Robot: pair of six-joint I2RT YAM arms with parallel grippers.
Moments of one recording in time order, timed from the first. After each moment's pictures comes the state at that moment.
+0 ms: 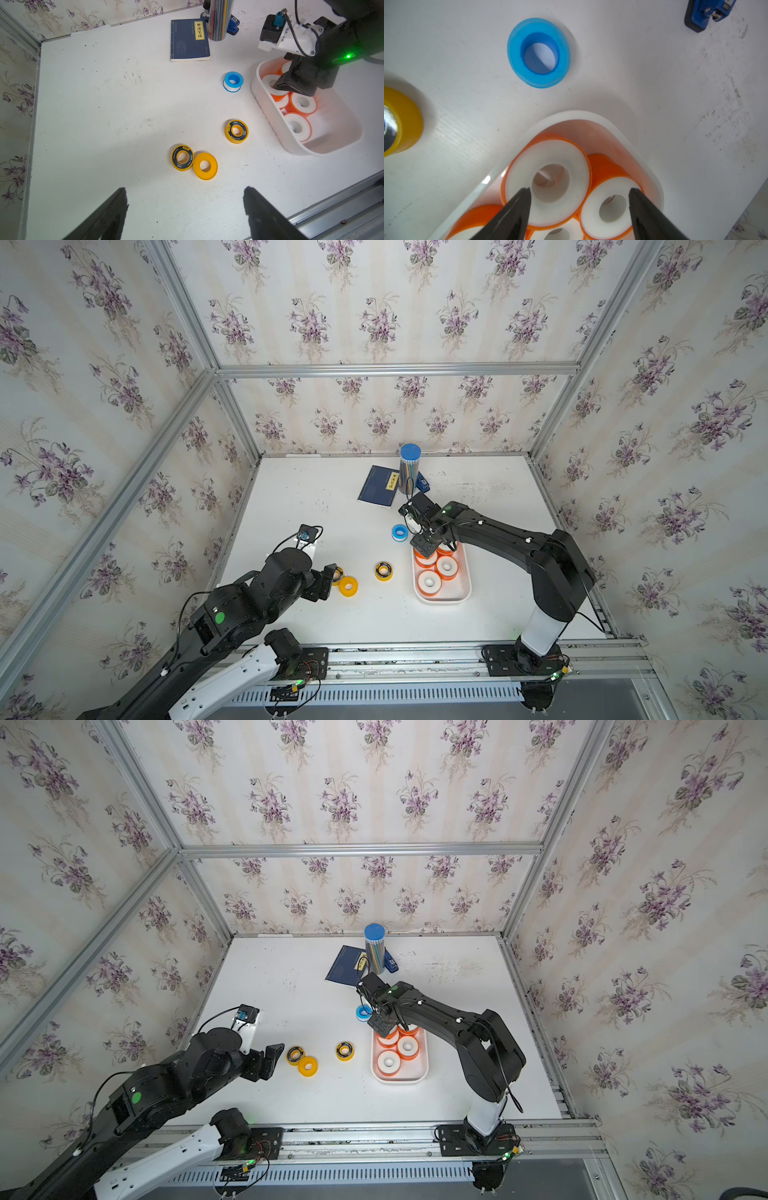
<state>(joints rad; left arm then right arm) -0.79 0.63 0.97 -1.11 -0.35 -0.34 0.77 1.77 1.30 -0.80 0.28 -0.13</state>
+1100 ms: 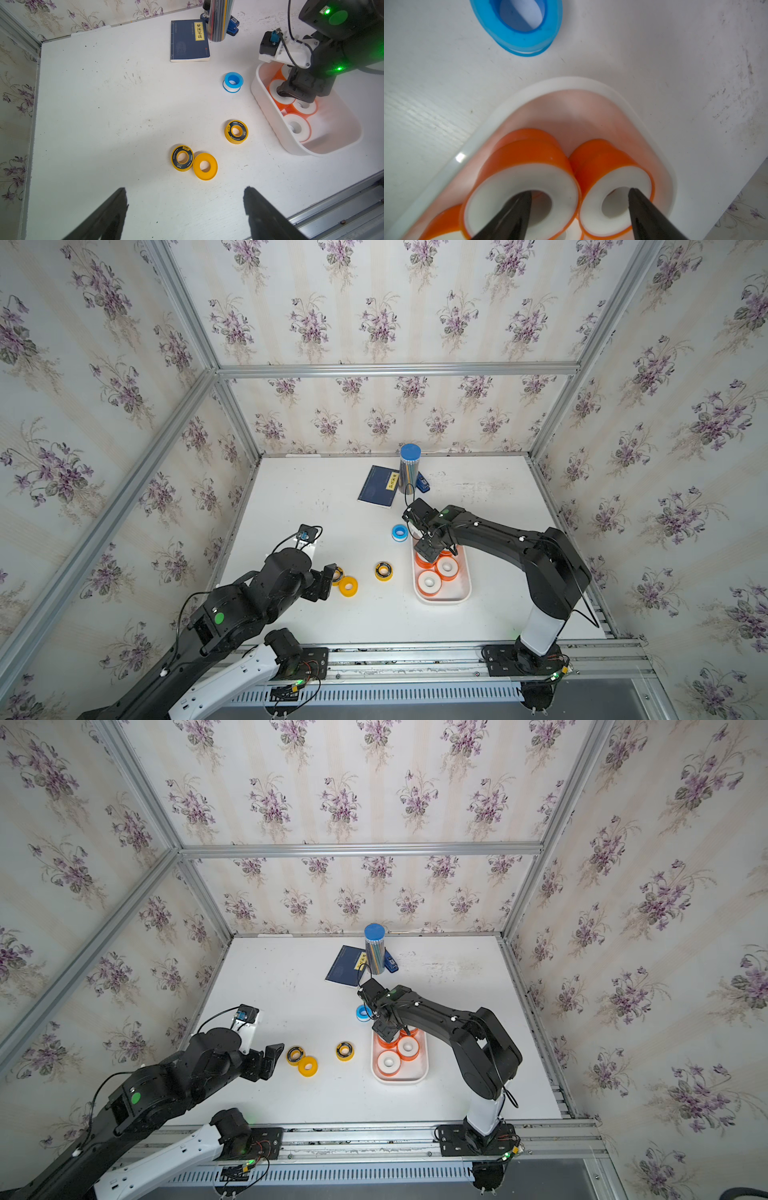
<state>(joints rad) -0.79 0.63 0.97 -1.11 -0.35 -0.34 0.77 1.79 1.26 -0.83 0.32 -0.11</state>
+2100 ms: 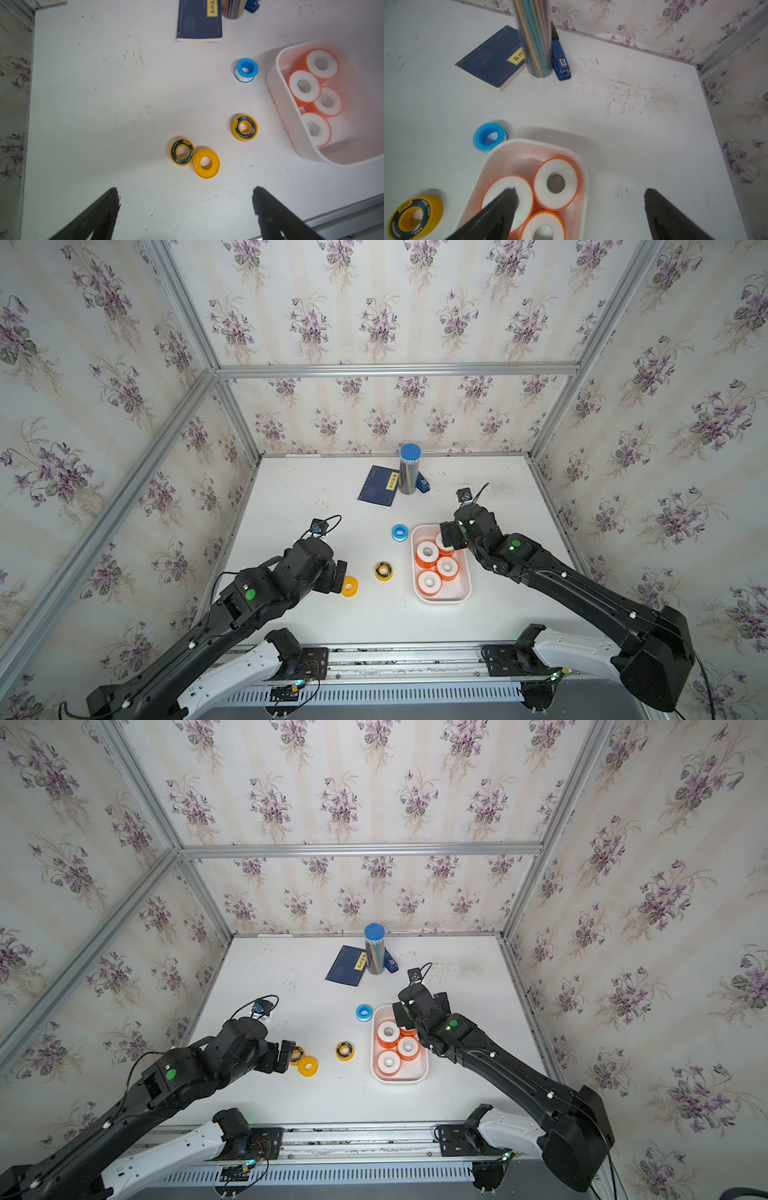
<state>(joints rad) -0.79 0.79 0.95 -1.10 -0.37 -0.47 0.72 1.13 0.86 -0.48 0.50 0.29</state>
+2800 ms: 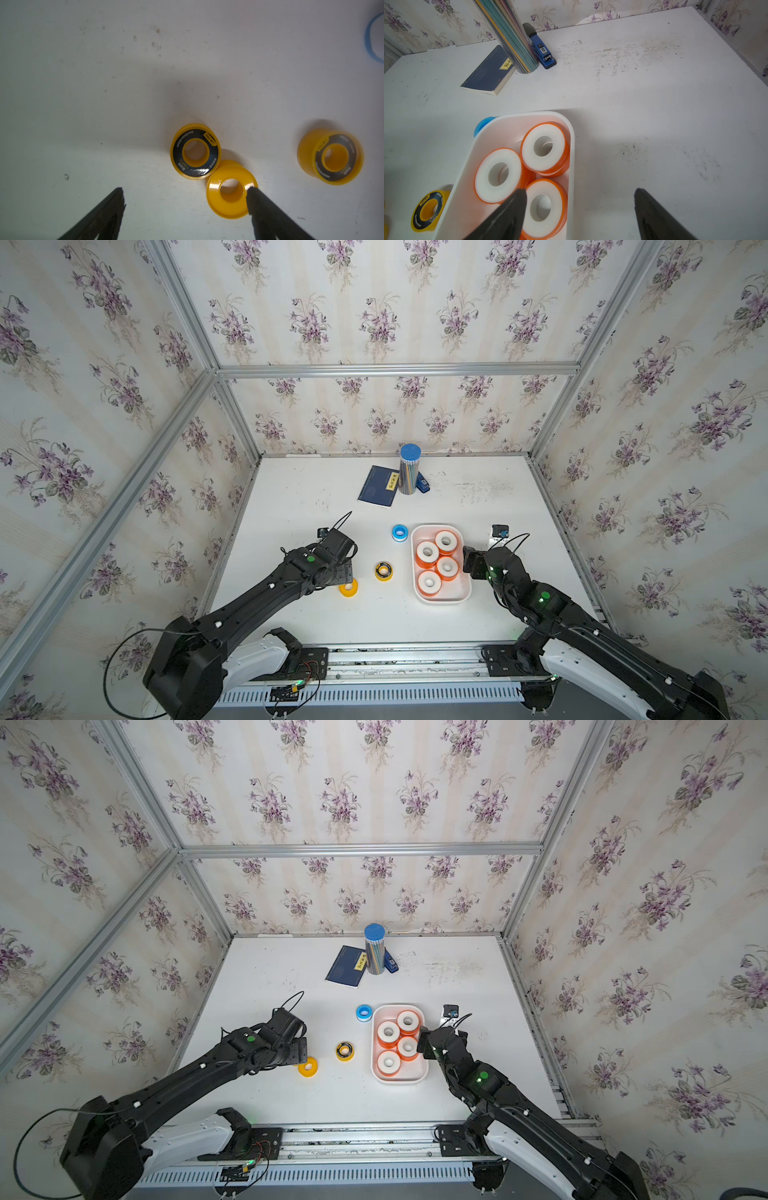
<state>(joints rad) -0.56 1.18 0.71 -0.80 -0.24 -0.68 0.71 0.72 0.42 -0.34 0.48 0.52</state>
